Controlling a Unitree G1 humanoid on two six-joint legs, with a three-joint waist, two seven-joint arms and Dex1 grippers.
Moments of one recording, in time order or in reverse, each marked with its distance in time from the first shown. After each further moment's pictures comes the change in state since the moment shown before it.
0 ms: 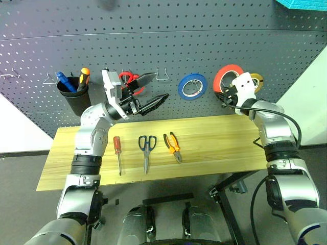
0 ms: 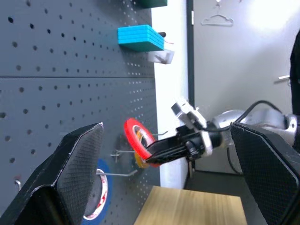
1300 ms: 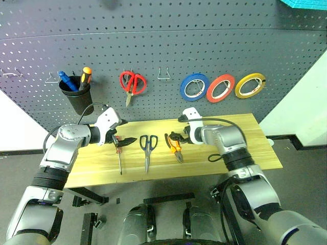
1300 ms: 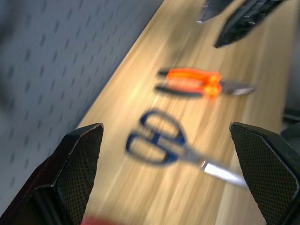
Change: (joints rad) left arm 0.185 0.375 -0.200 0.070 0.391 0.162 0.045; right arm 0.049 0.337 0.169 -0.147 0.100 0.837 -0.141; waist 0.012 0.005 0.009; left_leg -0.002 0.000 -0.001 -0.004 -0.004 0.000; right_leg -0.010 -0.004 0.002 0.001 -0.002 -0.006
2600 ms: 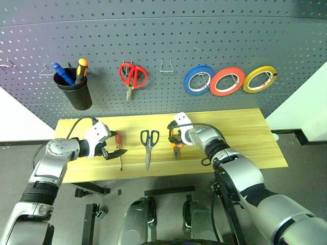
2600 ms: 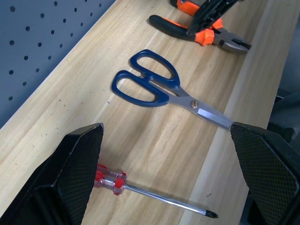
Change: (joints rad) left arm 0.138 0.037 0.070 0.024 -0.004 -0.132 -0.033; right arm -0.219 0.107 -0.029 0.631 -0.199 -0.429 -0.136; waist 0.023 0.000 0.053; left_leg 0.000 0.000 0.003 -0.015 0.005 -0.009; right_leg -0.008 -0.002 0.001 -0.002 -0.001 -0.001
